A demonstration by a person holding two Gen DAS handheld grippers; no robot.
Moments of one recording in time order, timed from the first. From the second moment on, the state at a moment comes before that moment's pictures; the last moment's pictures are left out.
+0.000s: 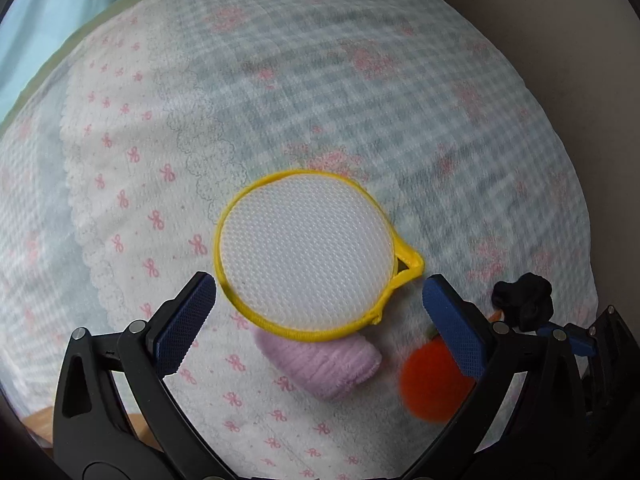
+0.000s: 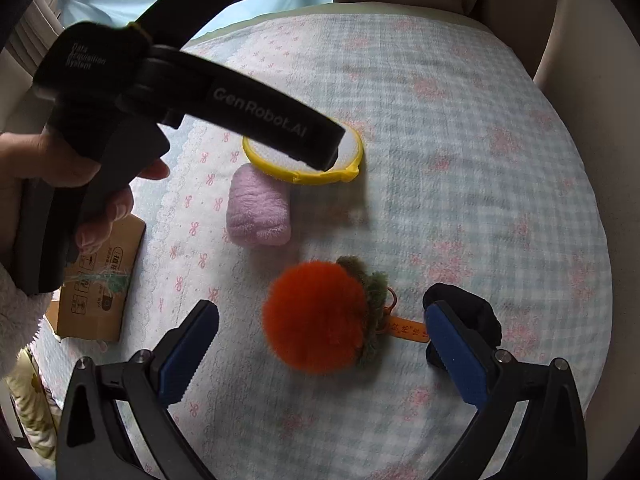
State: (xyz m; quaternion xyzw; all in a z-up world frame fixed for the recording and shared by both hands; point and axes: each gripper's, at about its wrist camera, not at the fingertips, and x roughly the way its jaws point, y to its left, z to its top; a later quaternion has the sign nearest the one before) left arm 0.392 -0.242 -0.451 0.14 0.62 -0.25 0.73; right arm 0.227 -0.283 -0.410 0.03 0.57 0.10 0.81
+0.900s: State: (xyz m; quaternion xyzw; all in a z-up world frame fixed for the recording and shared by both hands) left arm 0.410 -0.265 -0.506 0.16 0.63 -0.26 0.72; right arm 0.248 -0.248 -0.468 -0.04 0.61 0.10 0.78
